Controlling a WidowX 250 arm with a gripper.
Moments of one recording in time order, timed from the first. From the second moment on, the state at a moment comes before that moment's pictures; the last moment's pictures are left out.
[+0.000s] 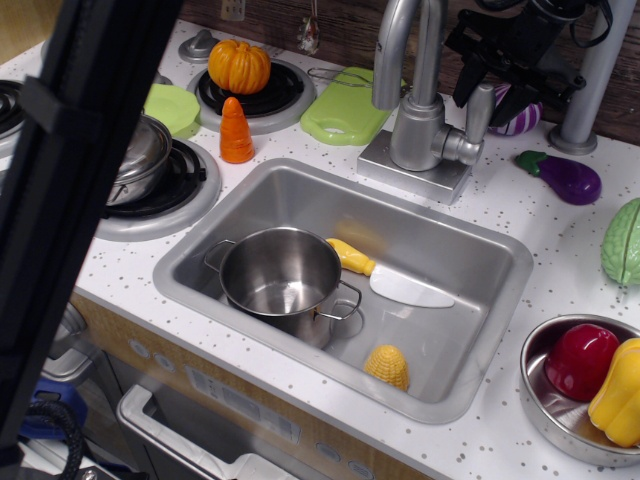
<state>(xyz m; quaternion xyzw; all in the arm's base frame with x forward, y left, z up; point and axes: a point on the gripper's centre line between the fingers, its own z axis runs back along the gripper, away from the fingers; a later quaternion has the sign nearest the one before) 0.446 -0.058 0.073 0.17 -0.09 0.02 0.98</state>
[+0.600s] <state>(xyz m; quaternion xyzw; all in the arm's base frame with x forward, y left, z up) 0.407 -0.063 0.057 0.16 -0.07 0.06 0.98</state>
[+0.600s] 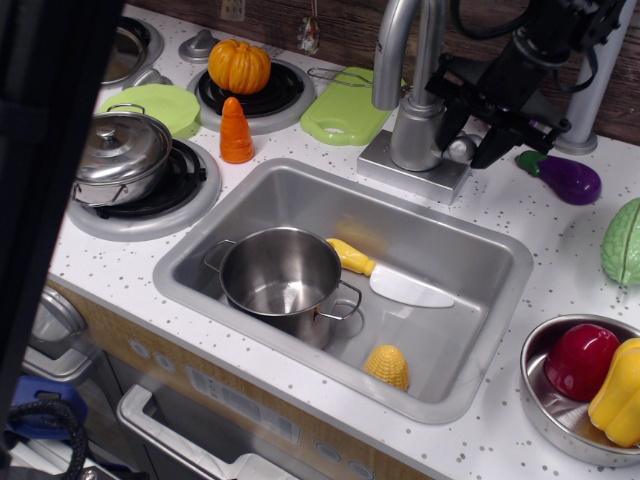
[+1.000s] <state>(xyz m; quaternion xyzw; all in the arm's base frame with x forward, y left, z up) 0.401 -0.059 0.045 0.13 -0.07 0.05 0.99</state>
